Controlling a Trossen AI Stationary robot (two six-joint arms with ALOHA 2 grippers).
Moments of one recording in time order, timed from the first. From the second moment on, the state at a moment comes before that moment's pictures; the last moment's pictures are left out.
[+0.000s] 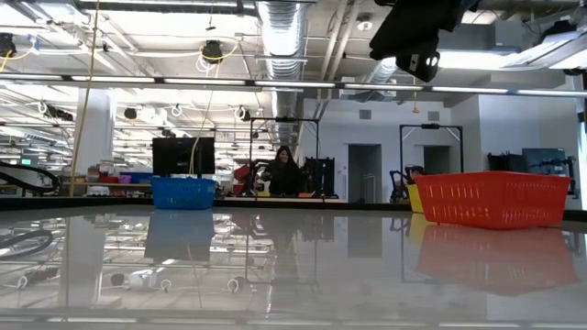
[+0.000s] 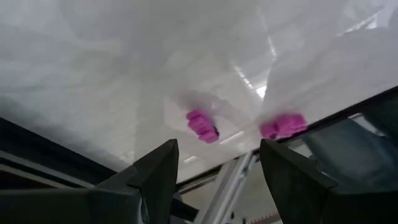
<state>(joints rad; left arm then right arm) -0.87 1.48 0.79 -0.40 0.36 -2.00 0.20 1.28 0.97 -0.31 0.02 0.54</state>
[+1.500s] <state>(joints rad) -0.61 1.34 0.68 -0.15 0.01 -1.46 0.26 1.04 0.97 -0.34 0.31 0.58</state>
